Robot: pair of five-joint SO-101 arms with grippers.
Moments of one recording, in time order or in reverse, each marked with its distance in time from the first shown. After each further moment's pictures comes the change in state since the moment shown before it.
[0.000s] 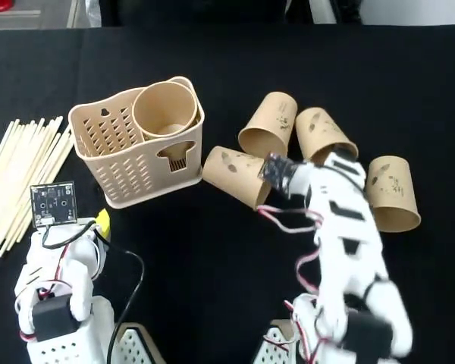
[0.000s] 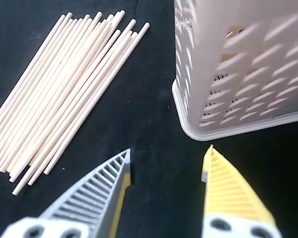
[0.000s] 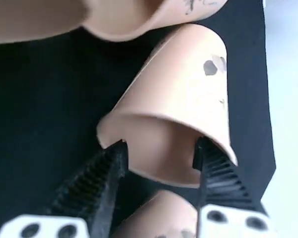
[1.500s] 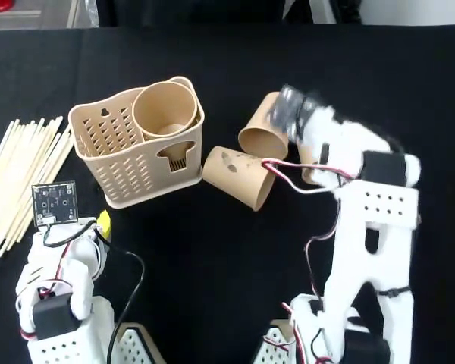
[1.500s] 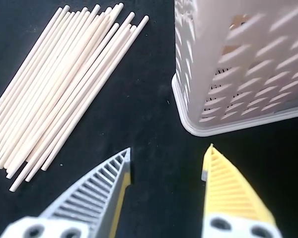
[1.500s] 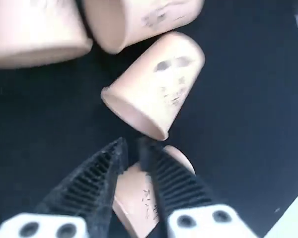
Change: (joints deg) left arm 0.0 -0.1 1.1 -0.2 0.0; right arm -1.9 -10.4 -37.3 64.9 -6.2
